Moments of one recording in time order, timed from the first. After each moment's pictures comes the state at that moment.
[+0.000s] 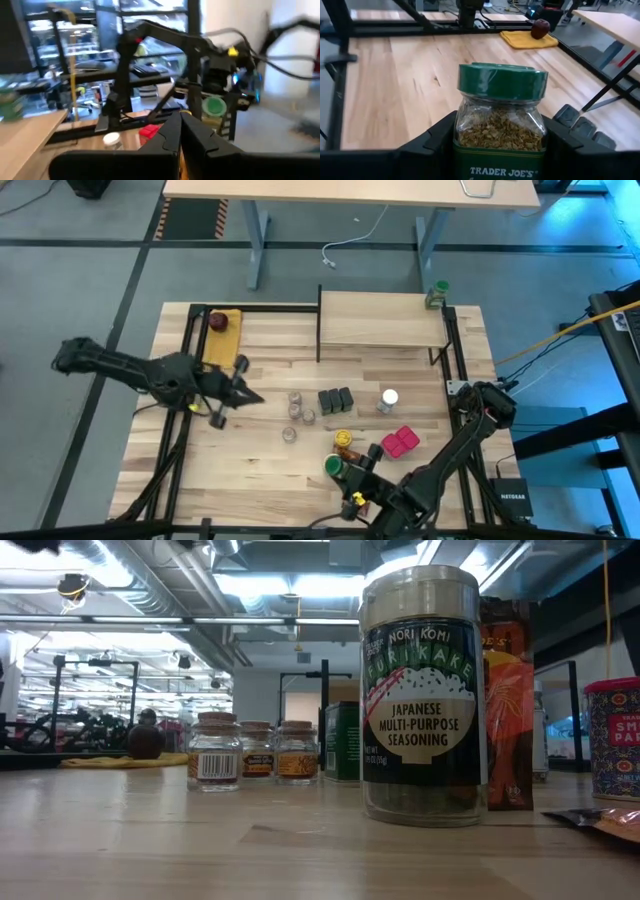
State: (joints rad) left arm -0.20 0.80 0.50 0.38 0.07 0.09; right arm 0.81 1.98 1.64 -0.73 1.07 0.85
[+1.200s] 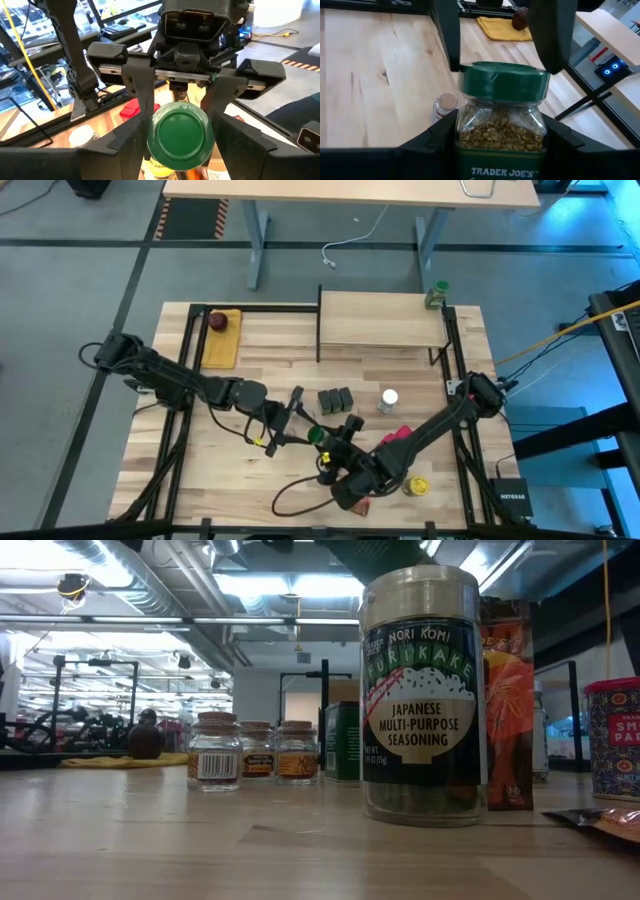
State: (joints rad) left arm -0.25 1.43 0.82 0.44 0.08 0.30; right arm 0.59 1.98 1.64 -0.67 0.98 0.59
